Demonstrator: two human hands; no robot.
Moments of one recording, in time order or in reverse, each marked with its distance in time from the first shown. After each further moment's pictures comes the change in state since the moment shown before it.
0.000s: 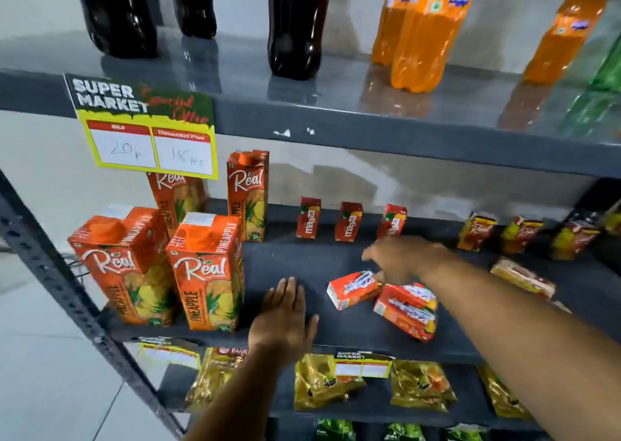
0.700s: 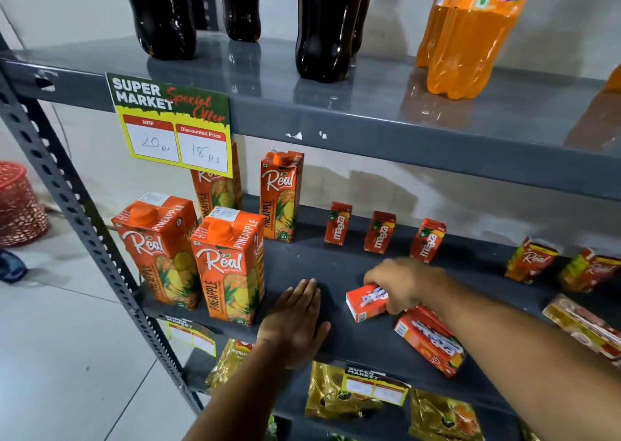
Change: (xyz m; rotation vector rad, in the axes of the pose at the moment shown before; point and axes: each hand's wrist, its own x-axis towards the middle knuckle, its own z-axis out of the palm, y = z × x) left_hand 0.002 -0.006 -0.007 0.028 -0.003 0.034; right_hand 0.047 -0.007 0.019 -0.056 -0.099 -0.199
